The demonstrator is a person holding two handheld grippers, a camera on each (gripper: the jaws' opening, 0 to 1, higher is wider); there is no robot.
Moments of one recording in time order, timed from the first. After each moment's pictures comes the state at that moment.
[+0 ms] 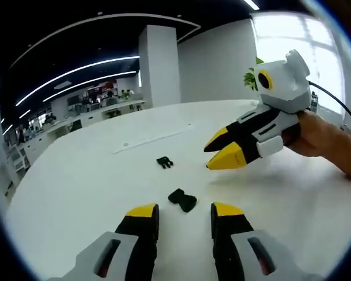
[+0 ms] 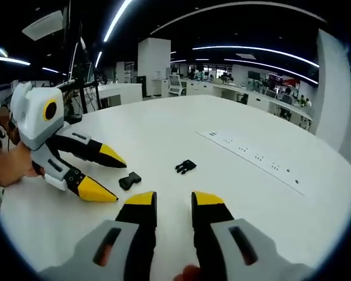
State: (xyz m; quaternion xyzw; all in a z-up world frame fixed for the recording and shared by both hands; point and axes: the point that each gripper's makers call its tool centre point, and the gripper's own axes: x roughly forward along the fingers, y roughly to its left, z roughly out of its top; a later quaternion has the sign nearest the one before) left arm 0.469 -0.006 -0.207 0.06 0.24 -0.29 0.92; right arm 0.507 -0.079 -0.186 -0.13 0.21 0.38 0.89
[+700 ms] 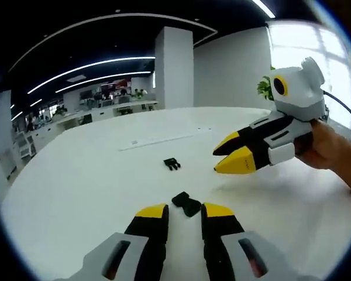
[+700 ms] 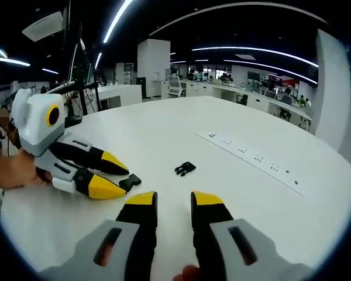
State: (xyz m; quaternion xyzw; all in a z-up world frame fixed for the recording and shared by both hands) left arm 0.467 -0.009 -0.205 0.04 0.23 -0.27 0.93; right arm 0.510 -0.080 -0.182 -0.12 0.21 0.38 0.89
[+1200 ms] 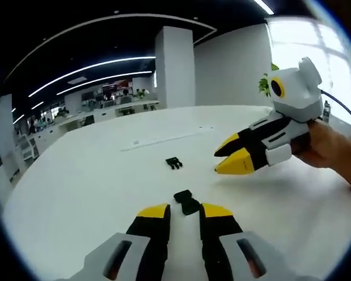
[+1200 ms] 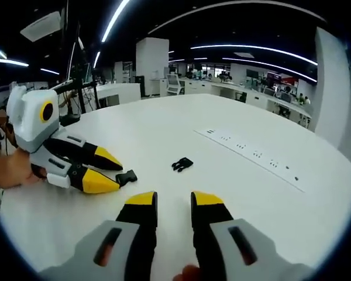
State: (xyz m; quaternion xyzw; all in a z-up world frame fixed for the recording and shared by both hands) left arm 0.471 -0.001 -0.205 0.05 0.23 -0.26 0.94; right arm 0.511 -0.083 -0.189 -0.12 0.21 0.37 0.89
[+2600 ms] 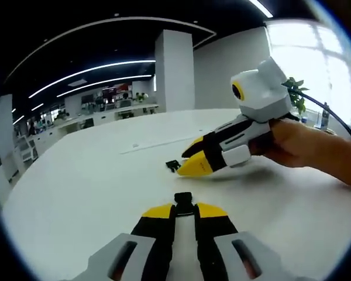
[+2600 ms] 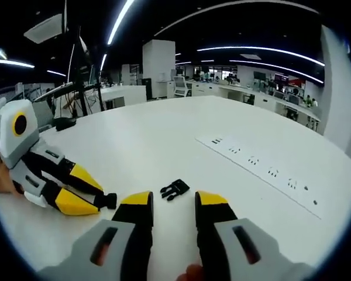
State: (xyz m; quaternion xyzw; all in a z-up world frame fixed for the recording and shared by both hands) left arm 0.481 -0.004 -0.208 0.05 0.22 -0.26 0.94; right arm 0.555 -0.047 -0.198 -0.12 0.21 0.41 0.88
